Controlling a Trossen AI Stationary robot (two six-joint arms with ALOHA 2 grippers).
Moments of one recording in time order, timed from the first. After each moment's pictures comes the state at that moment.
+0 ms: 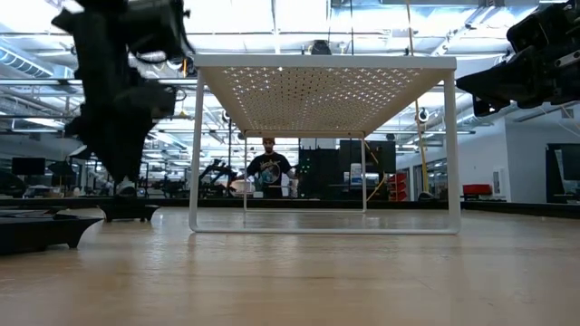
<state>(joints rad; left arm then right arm) -0.03 1.34 0.75 -0.77 -0.12 -0.97 0.07 0.07 0.02 0.04 0.03 -0.01</state>
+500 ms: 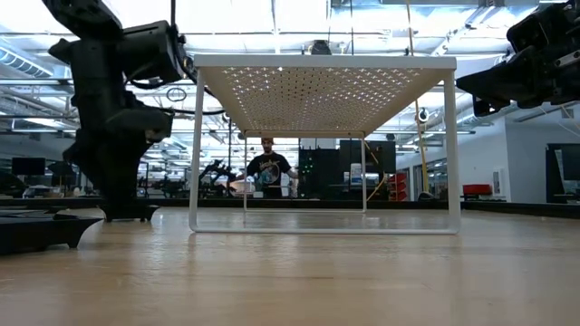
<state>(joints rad) 0.02 1.35 0.62 -0.57 -0.03 -0.88 0.07 0.07 0.02 0.04 0.03 -0.01</state>
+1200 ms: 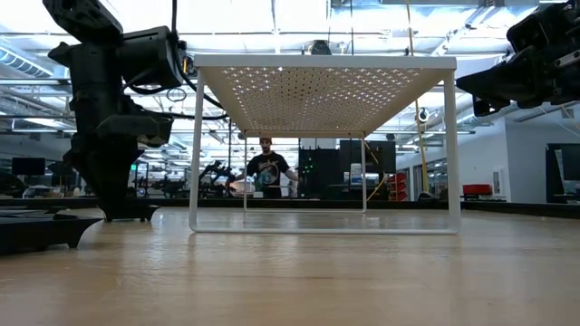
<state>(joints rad) 0.02 1.36 0.61 -0.57 0.00 -0.82 0.07 0.07 0.02 0.04 0.03 -0.01</state>
